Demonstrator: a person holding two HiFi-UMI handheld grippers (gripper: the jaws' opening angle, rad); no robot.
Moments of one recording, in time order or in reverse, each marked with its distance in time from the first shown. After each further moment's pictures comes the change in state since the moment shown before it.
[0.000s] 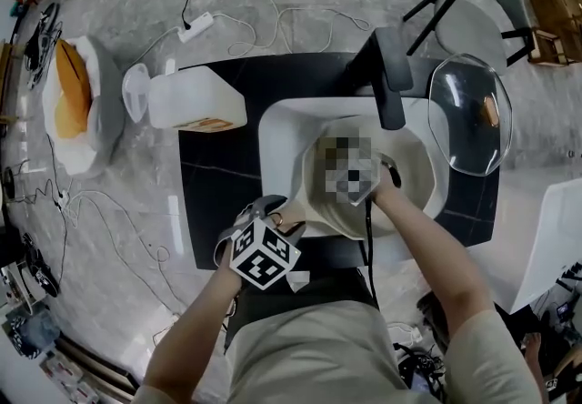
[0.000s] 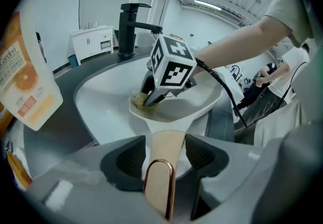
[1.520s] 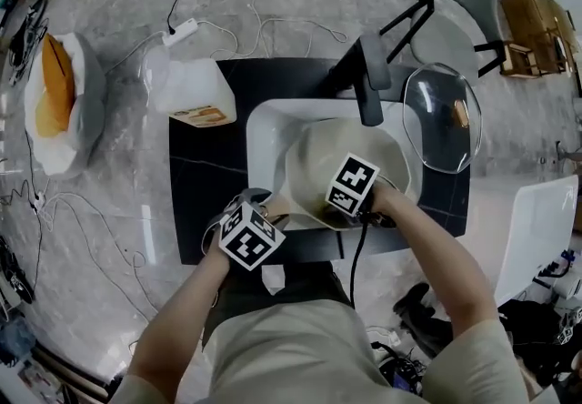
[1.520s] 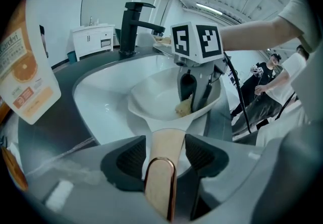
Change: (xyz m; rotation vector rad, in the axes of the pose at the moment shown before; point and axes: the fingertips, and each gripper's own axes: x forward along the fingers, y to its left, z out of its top) left arm 0.001 -0.001 -0.004 -0.036 -0.010 -0.054; right arm -0.086 0.108 -0.068 0.249 0.423 0.558
